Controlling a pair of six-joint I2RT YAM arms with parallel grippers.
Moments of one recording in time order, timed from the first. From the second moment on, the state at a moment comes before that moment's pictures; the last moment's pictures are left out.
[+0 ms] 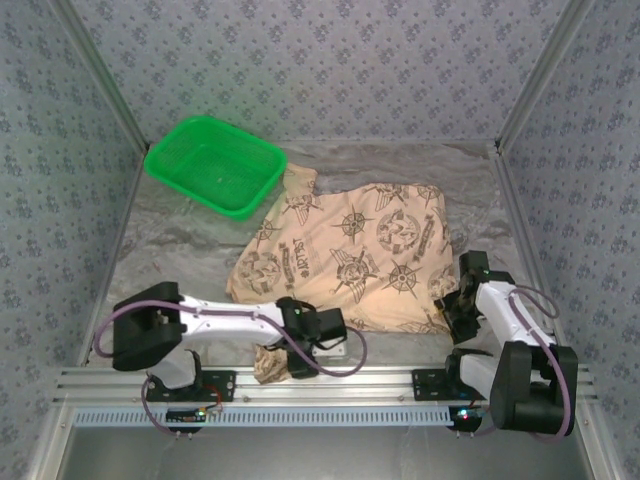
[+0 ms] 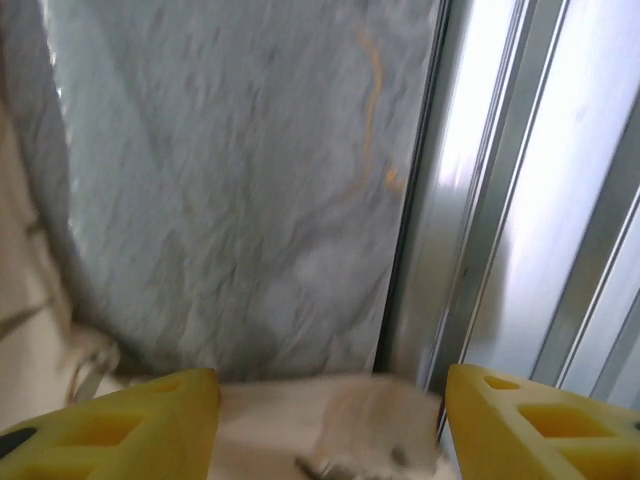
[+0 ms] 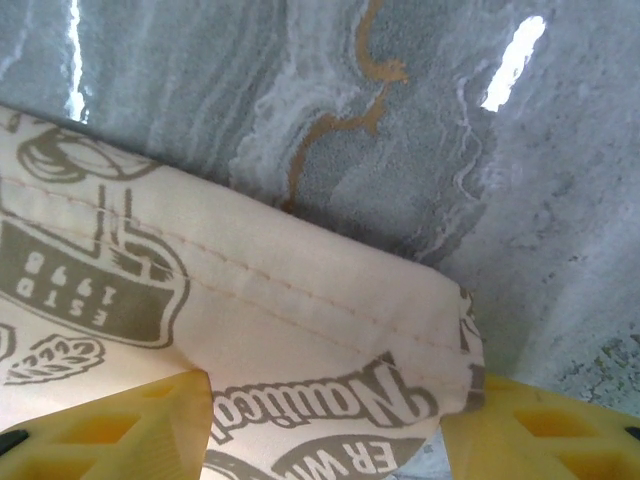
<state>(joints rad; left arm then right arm) -1.38 1.61 0.93 -0.79 0.00 0.08 -0.10 1.11 0.50 -0.93 -0.08 1.13</state>
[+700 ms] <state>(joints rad) -1.37 1.34 1.01 -0.92 0.26 0.25 -0.28 0.94 0.56 -1.09 0.12 1.13</state>
